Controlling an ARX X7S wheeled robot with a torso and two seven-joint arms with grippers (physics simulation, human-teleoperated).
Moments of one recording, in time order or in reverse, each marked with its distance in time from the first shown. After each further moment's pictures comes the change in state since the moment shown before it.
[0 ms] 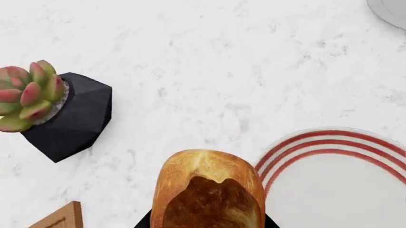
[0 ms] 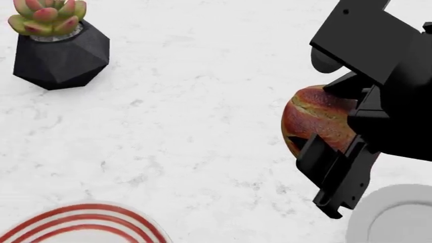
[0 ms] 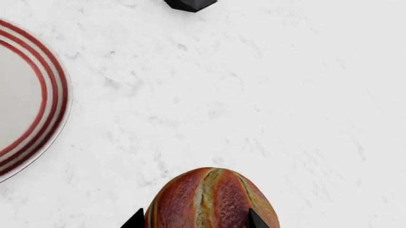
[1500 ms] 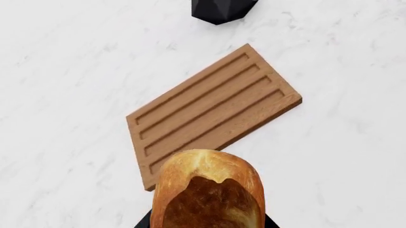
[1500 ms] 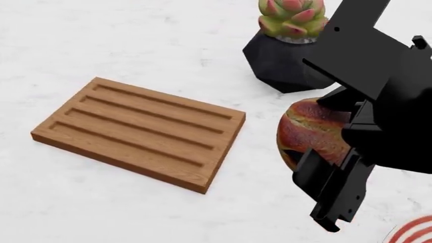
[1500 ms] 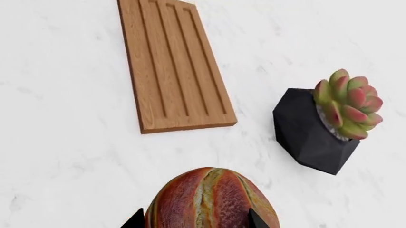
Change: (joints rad) left arm 0.006 0.018 -0.042 -0.013 0.007 0.004 -0.035; right arm -0.030 0.007 0.003 -0.025 -0.005 -0.005 -0.016
